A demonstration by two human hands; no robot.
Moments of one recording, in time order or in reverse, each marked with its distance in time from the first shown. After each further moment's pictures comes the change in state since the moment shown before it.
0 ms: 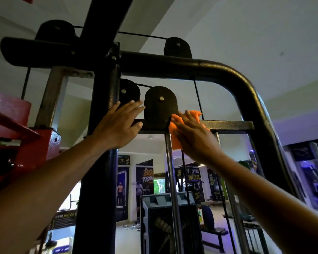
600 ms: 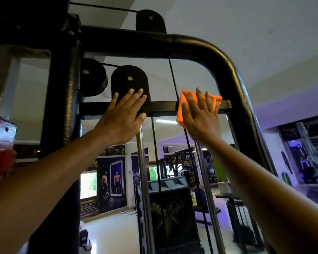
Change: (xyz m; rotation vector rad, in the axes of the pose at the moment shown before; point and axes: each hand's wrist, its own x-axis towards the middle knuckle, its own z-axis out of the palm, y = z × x) left_hand 0.028 0.081 0.062 -0.014 -0.046 0.042; right_hand -0.027 0.088 0.002 -0.033 0.159 0.370
